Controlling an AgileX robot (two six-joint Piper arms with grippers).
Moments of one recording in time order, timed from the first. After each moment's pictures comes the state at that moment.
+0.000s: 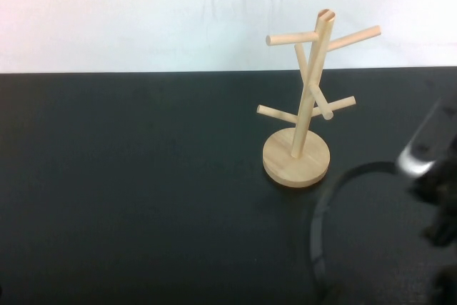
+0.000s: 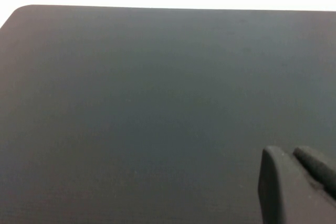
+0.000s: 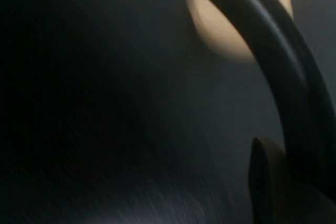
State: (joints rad) right arm 0.33 1.19 -0.81 -0.16 0.64 -0.28; left arm -0.15 -0.02 0.02 0.20 0.38 -0.20
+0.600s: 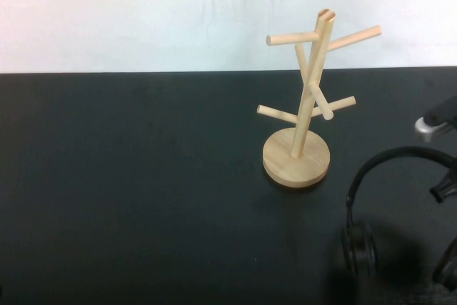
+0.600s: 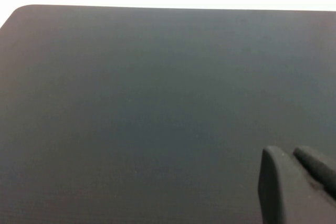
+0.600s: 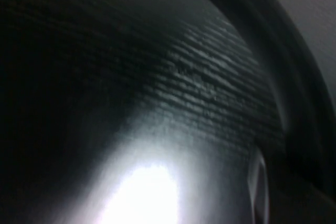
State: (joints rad) right arm 0.16 1.64 -0.95 -0.28 0.53 -0.14; left arm -0.15 -0.02 0.02 0.20 0.38 -0.20
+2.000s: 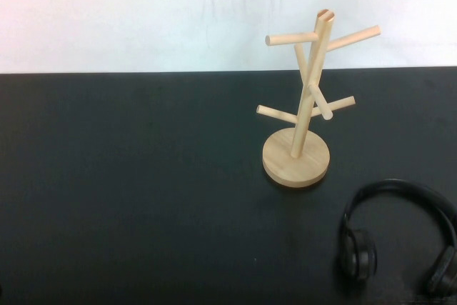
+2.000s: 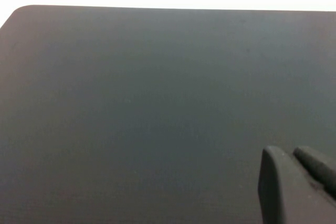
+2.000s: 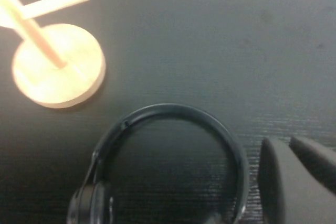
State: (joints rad) right arm 0.16 0.78 -0.70 -0.09 0.58 0.17; left arm -0.15 -0.02 0.02 0.20 0.38 -0.20
